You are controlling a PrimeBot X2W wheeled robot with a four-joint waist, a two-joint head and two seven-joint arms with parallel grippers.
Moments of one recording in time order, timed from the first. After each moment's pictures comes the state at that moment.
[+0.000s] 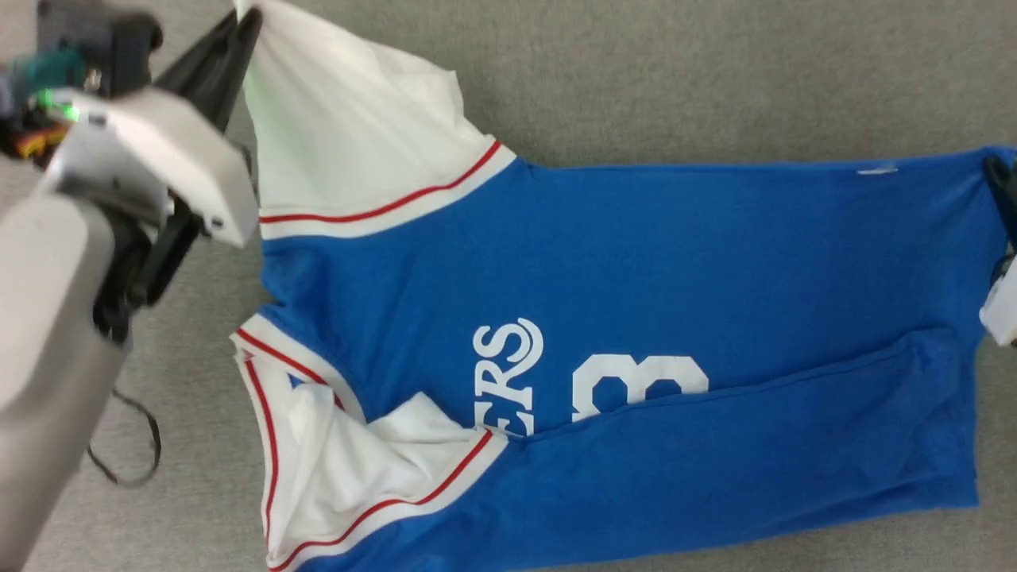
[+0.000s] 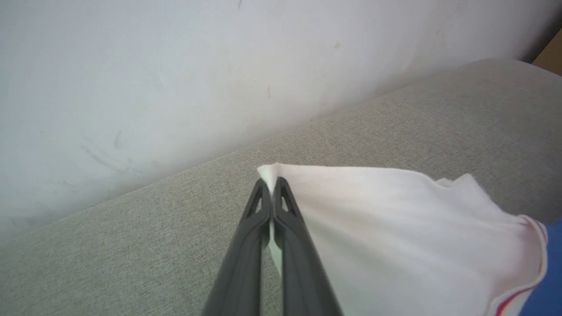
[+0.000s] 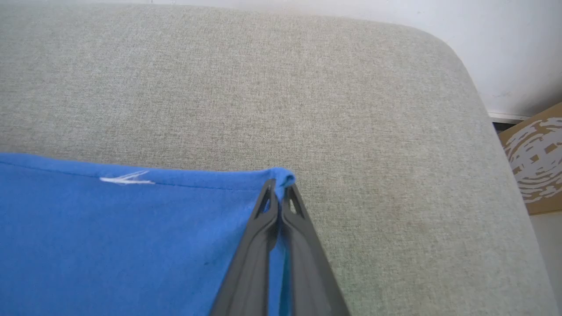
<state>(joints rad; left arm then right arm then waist) -0.85 0.66 -0.54 0.14 -0.66 0.04 0.18 -0.38 -0.35 -0.16 -0.06 0.33 0.13 0.56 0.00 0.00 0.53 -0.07</state>
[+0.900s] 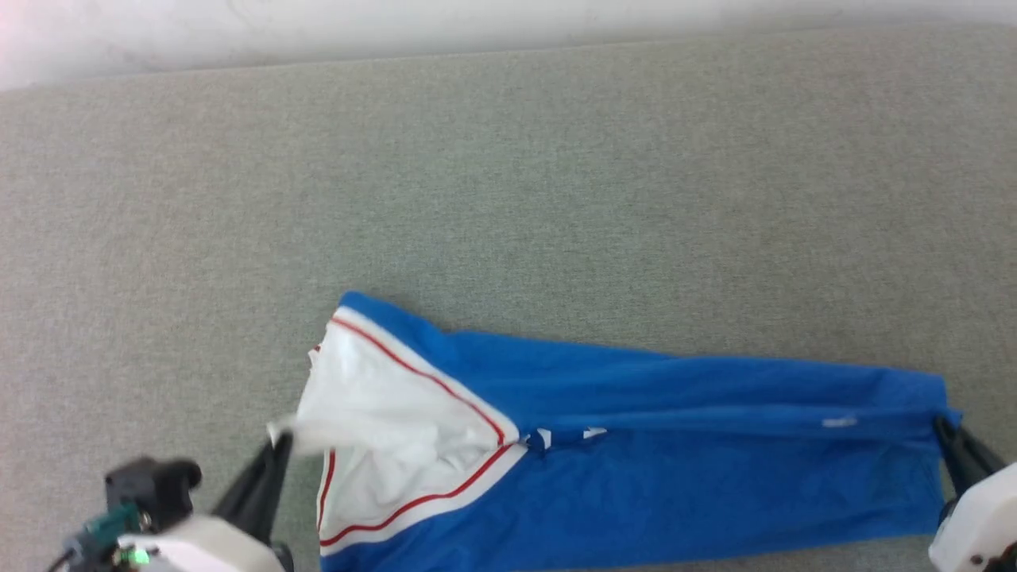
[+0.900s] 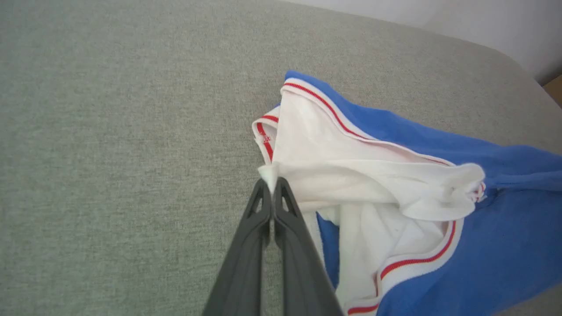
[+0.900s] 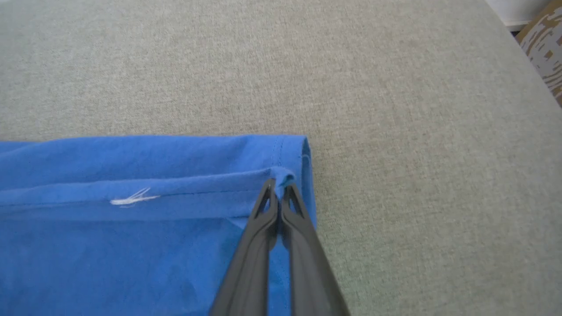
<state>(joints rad) 0.08 0.72 -0.47 -0.27 -0.84 0.34 -0.05 0.14 -0.14 -0.28 -0.20 0.30 0.13 0.48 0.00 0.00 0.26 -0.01</state>
